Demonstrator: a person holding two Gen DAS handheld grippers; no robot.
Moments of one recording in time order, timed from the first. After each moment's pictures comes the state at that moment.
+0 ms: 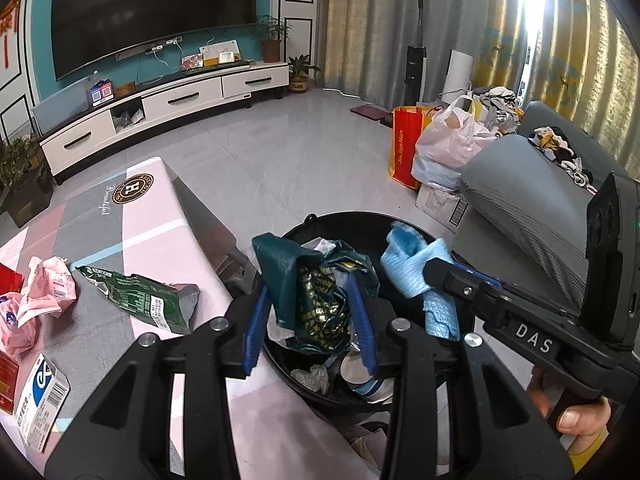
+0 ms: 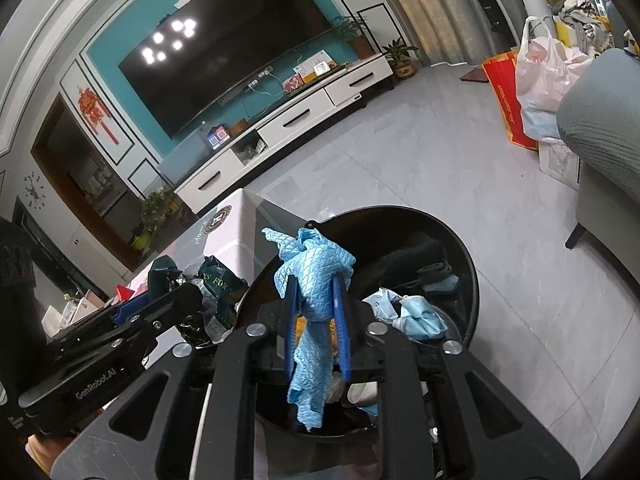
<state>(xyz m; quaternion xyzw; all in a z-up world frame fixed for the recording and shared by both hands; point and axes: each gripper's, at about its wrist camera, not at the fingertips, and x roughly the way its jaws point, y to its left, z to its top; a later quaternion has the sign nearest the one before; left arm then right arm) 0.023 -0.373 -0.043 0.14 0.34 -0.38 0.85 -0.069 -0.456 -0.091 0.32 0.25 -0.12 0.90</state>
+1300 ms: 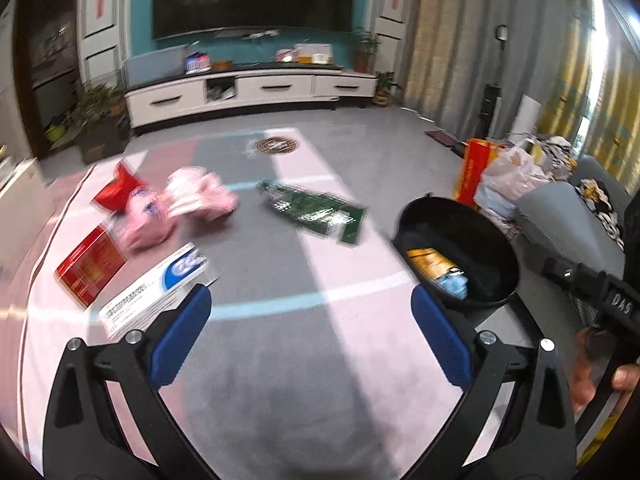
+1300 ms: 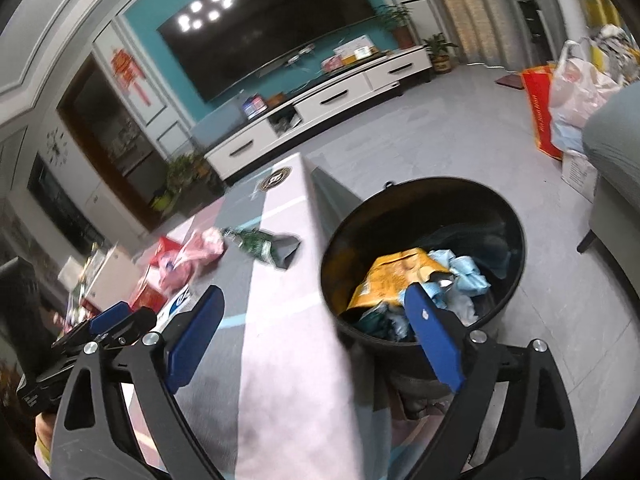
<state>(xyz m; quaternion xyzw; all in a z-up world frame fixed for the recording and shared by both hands) 0.000 -0.172 -0.018 0.06 0.36 -0.26 0.89 -0.088 -0.366 -0.050 0.26 0.29 -0.06 0.92</state>
